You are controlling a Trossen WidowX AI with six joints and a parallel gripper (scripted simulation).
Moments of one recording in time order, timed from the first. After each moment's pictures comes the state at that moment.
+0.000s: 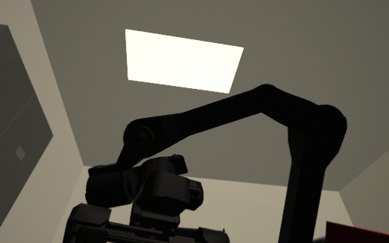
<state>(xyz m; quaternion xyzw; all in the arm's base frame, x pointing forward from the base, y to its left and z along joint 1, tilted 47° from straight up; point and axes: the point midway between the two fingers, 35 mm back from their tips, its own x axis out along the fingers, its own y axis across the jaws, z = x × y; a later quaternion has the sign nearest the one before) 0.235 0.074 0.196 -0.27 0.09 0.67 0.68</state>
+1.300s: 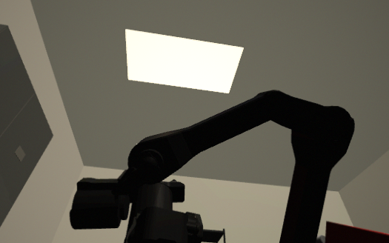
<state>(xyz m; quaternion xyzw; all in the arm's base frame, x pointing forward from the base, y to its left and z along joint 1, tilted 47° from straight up) 0.241 0.104 0.168 -0.27 0.09 0.67 0.68</state>
